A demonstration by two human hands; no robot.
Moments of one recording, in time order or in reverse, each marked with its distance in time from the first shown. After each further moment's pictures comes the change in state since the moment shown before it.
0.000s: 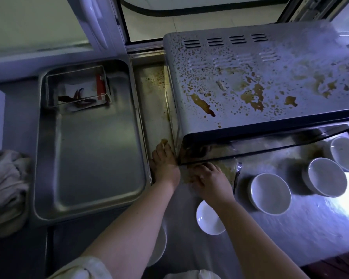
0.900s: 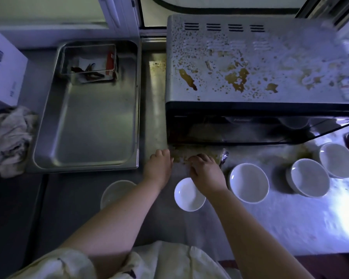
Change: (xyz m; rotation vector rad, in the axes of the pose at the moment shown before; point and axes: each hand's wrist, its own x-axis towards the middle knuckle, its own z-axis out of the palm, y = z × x) left_hand -0.081 0.014 -0.001 0.273 0.006 0.121; right_hand -0.032 0.035 -0.021 -0.052 -0.055 -0.169
